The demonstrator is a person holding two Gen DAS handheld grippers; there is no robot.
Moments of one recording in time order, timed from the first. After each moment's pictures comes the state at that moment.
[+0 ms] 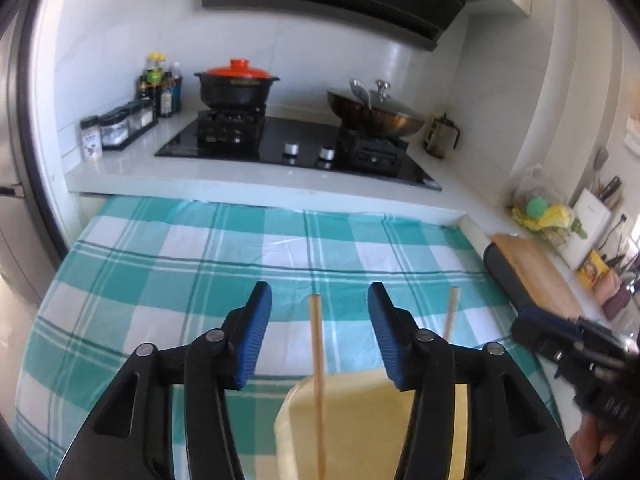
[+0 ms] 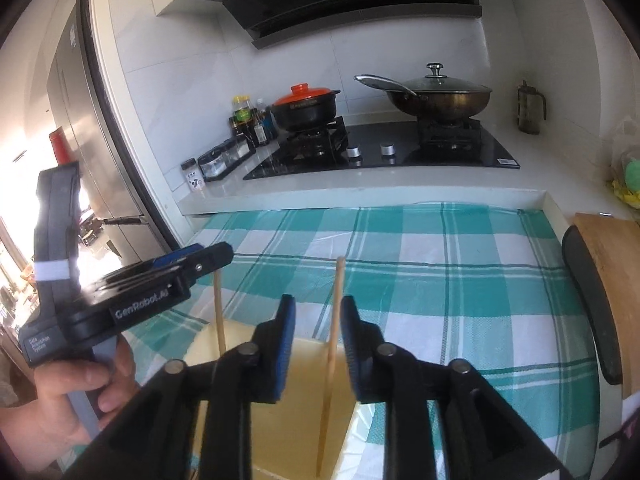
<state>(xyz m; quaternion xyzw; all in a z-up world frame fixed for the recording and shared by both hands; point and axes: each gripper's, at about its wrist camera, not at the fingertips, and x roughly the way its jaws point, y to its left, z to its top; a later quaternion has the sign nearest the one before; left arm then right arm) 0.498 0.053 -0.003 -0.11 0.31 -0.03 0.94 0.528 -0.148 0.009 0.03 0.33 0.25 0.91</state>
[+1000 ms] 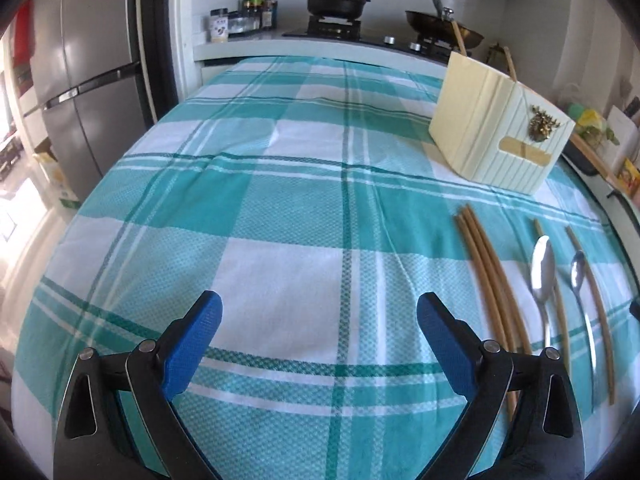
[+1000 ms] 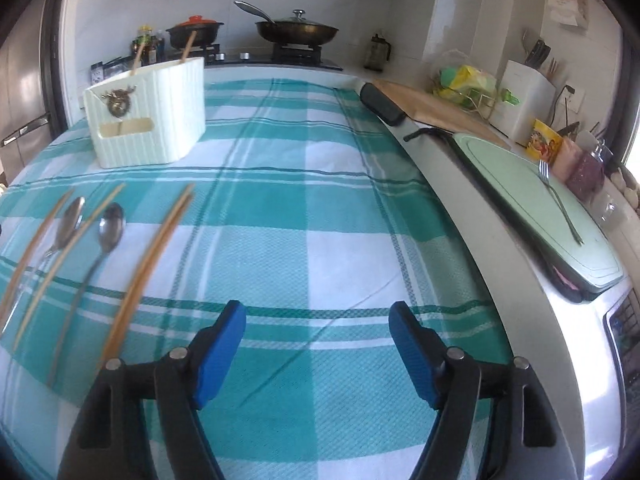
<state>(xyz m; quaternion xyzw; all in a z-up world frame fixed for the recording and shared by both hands) 0.229 0.136 -0.173 -0.08 0.41 0.08 0.91 0.252 -0.304 -0.153 -0.08 0.40 -0.01 0.91</state>
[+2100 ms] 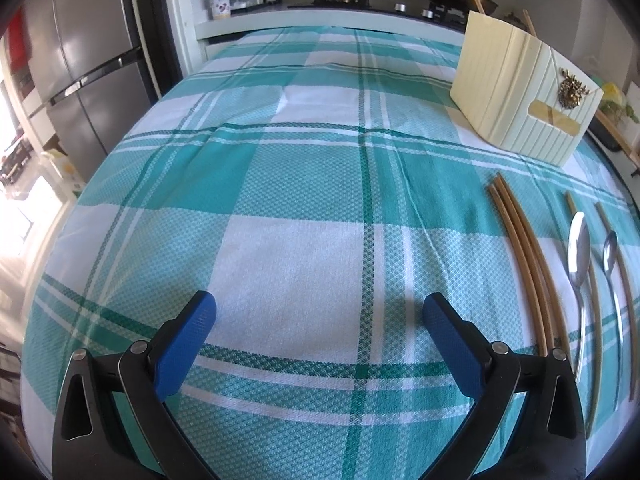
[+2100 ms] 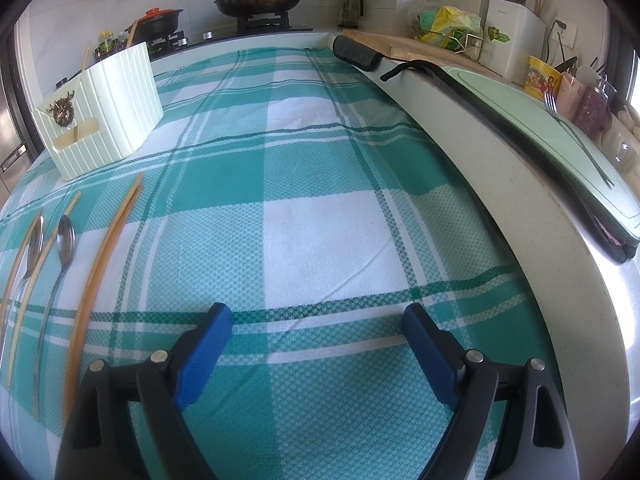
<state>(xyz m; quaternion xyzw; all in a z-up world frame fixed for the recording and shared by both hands) 0.242 0.134 -0.191 -0.06 0.45 0.10 0.88 0.273 -0.328 -0.176 0.00 0.45 -0.01 0.89</state>
